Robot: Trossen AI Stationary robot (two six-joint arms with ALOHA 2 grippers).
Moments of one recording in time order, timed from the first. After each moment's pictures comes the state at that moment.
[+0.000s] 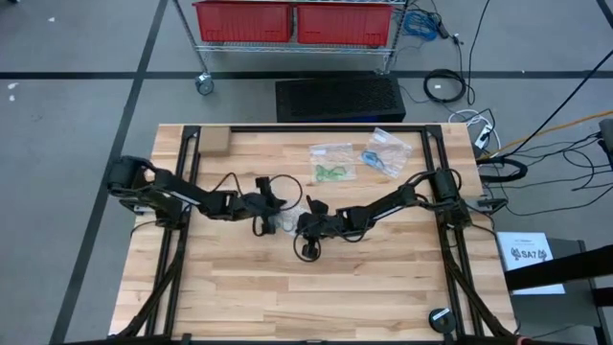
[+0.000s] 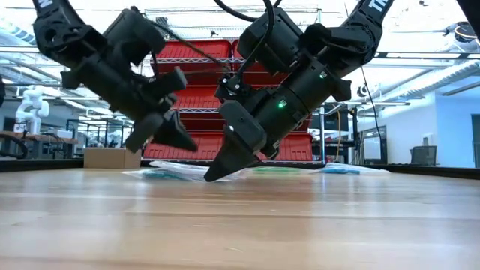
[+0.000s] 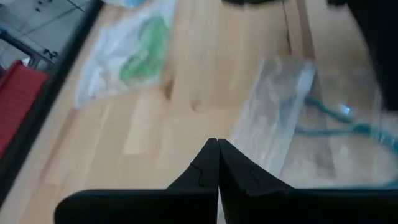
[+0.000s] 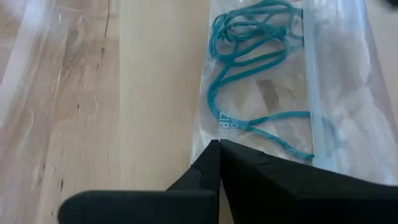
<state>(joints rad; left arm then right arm) -0.03 1.54 0.46 0.45 -0.37 0.27 0.13 2.08 1.09 0.24 0.18 0.30</state>
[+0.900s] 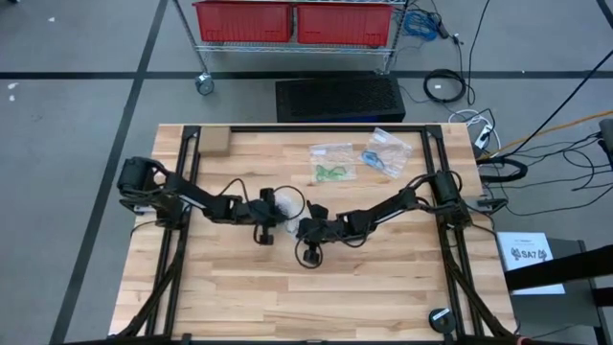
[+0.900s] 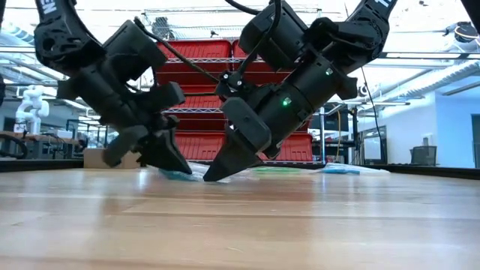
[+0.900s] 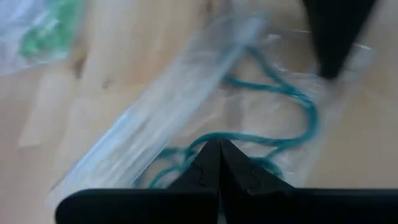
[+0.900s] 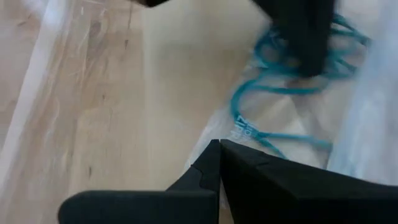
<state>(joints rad) -0.06 1.62 0.46 0.43 -0.20 0.16 0.17 2.08 1.09 0.24 0.19 0.30</state>
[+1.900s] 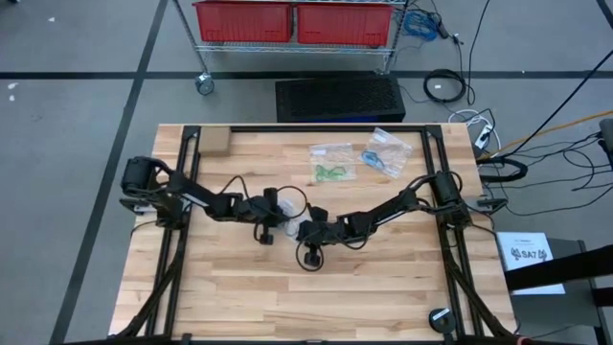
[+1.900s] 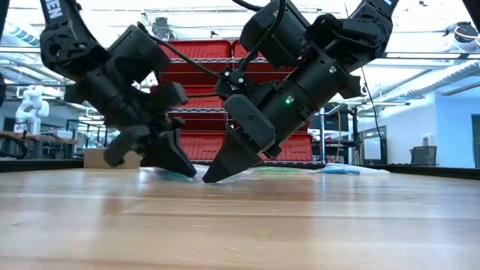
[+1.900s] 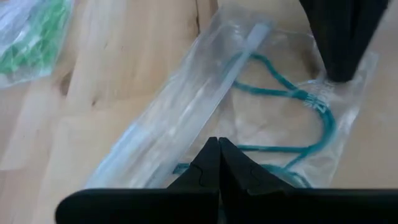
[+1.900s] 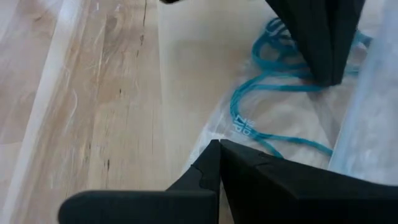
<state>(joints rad) -0.03 1.63 0.46 0.48 -0.11 0.22 0.19 2.08 1.09 0.23 0.18 0.29</state>
